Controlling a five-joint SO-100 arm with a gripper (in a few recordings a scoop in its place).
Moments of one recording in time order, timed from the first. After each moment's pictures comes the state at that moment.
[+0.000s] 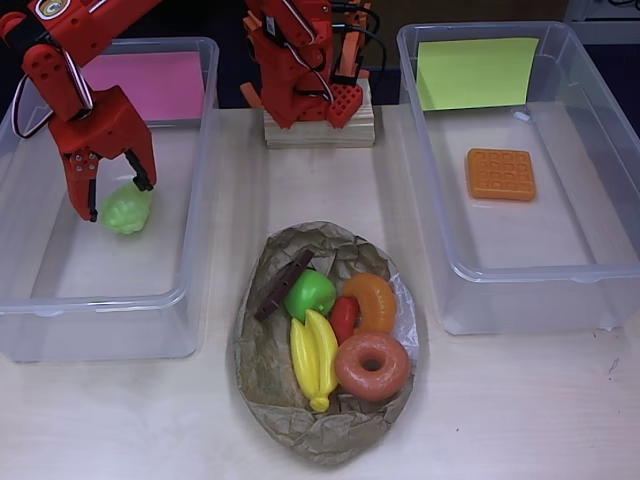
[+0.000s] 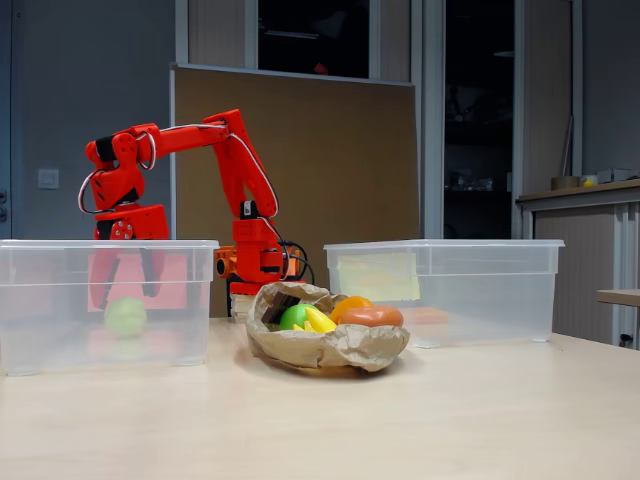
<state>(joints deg) 49.2 66.4 81.3 87.5 0.4</state>
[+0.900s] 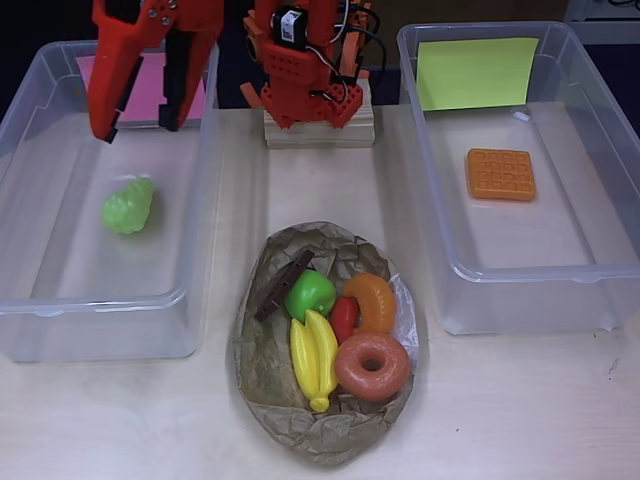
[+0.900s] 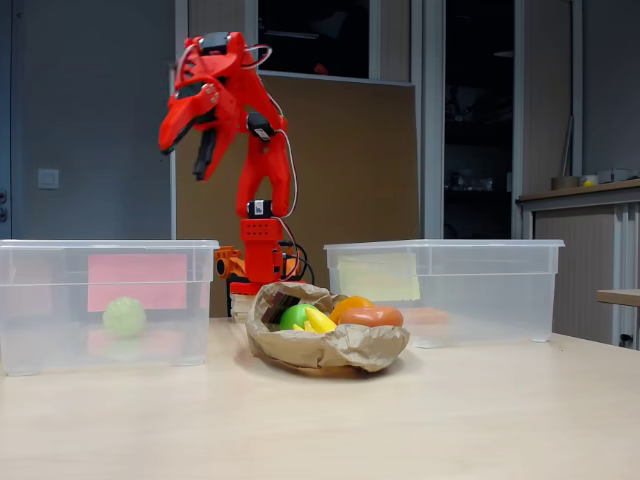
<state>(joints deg) 22.1 107.6 80.9 92.6 9.4</state>
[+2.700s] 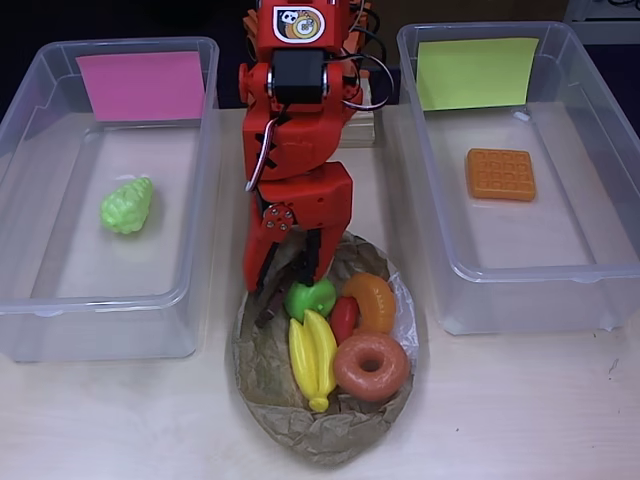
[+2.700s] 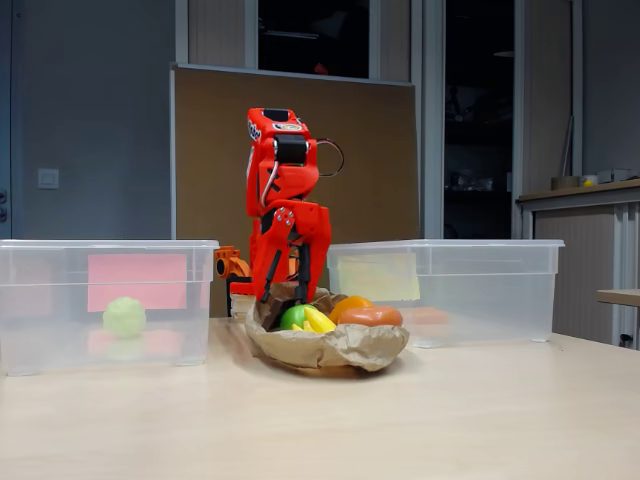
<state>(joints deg) -1.2 90.4 116.9 47.7 68.6</state>
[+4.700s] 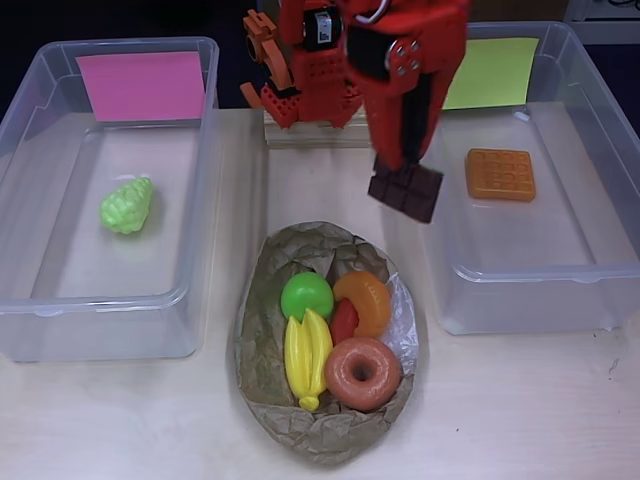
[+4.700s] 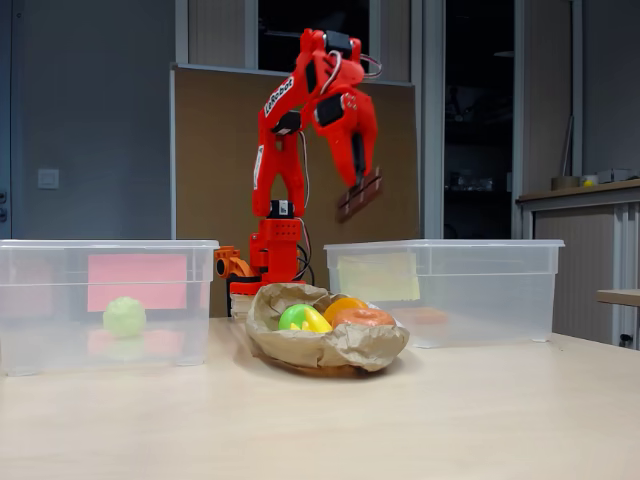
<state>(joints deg) -22.9 93.5 65.2 102.7 68.9</state>
